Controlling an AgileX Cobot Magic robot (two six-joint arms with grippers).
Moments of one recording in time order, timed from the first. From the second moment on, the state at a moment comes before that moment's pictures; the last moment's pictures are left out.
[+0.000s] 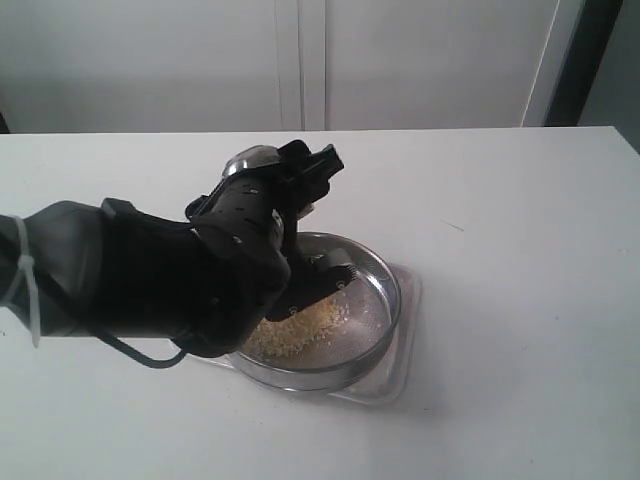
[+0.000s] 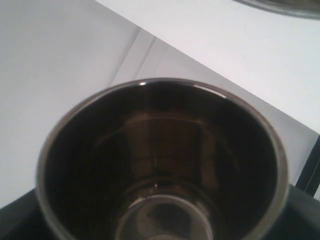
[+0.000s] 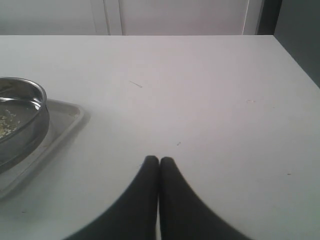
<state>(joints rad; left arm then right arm) -1.01 1.78 -1.06 1.66 0.86 0.40 0.08 0.01 -0.01 0.03 0.36 0.04</state>
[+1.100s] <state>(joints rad) -1.00 1.82 -1.06 1.28 0.88 0.19 0.08 0.01 -0.01 0.03 0.36 0.04</state>
